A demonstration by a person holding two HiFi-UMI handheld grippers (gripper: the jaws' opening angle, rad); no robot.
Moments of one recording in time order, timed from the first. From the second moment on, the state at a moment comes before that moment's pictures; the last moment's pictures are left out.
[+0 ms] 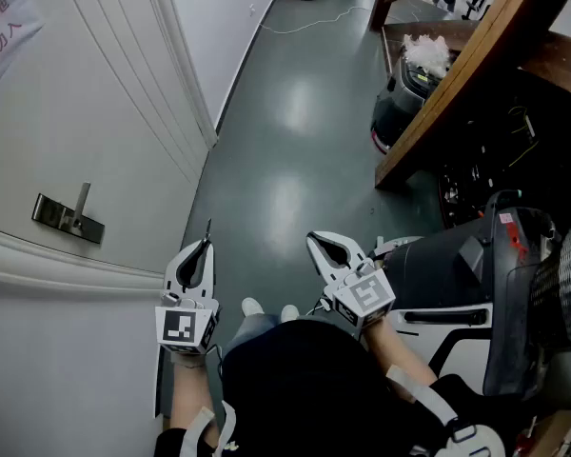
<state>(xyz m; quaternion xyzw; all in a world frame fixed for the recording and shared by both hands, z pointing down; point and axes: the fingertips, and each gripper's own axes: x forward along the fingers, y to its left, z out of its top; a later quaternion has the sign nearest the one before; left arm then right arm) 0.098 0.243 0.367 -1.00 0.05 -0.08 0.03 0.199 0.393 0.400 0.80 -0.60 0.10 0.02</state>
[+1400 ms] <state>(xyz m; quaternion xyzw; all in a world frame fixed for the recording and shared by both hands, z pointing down) 0.104 0.021 0.401 -0.98 0.14 -0.10 0.04 0.233 0.127 0.425 0.73 -0.67 0.06 0.11</state>
